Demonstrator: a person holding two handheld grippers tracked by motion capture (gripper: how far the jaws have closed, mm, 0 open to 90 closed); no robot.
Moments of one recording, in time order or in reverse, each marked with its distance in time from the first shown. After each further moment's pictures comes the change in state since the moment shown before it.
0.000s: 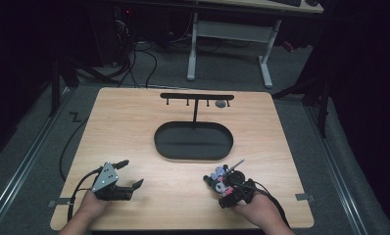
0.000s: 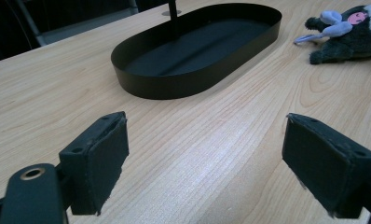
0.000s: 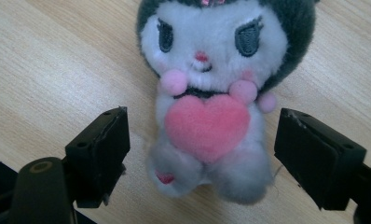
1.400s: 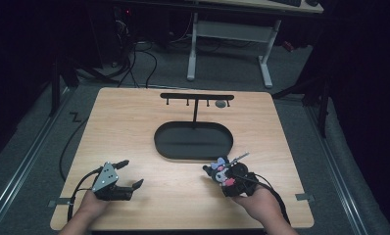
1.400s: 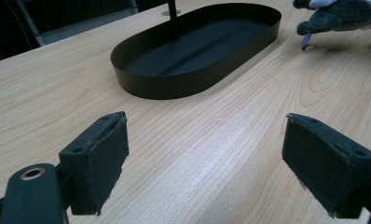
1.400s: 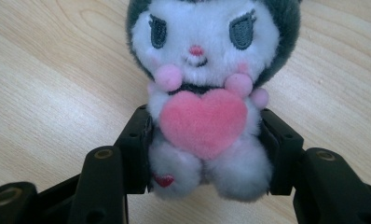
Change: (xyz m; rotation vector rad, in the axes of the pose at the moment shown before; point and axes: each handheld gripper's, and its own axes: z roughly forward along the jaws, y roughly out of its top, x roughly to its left) left arm 0.000 0.000 0.000 0.001 -0.001 0.001; right arm -0.007 0.011 -0.020 -0.105 -0.028 0.024
